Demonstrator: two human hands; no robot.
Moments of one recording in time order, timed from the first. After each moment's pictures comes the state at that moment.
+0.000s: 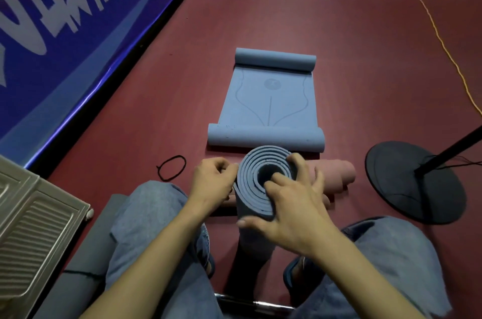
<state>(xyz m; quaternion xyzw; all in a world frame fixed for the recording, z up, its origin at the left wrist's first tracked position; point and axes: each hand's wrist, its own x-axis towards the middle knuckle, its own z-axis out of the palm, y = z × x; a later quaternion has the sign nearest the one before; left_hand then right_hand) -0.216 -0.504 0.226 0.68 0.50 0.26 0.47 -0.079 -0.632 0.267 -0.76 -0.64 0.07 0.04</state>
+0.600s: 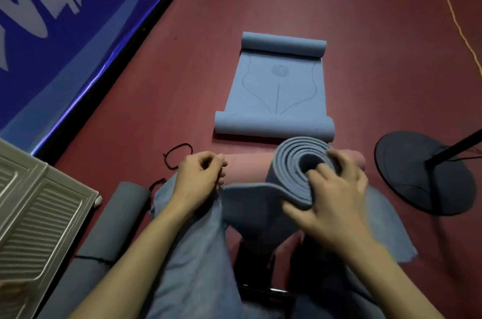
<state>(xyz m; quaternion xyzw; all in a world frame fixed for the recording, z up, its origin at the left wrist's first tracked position) -0.268 -0.478 0.200 0.59 0.51 0.30 0.54 -0.074 -0.644 0.240 -0.80 -0.57 -0.09 0.14</state>
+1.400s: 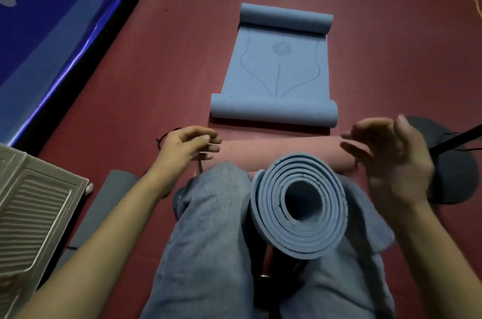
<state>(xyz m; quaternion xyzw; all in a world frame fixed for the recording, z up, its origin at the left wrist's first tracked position) -0.273 -0.415 0.186 0.58 0.44 0.26 0.63 -0.005 -0.613 0.271 -0.60 -0.23 0.35 0.68</state>
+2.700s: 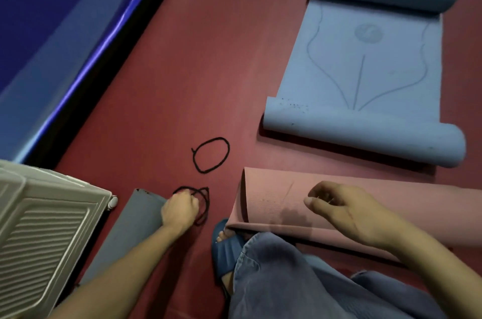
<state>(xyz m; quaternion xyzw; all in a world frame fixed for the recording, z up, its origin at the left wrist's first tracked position) -0.372 -0.252 -0.120 0.67 0.71 -0.15 0.17 -0.029 -0.353 0.073 -0.72 -0.52 0.47 0.03</state>
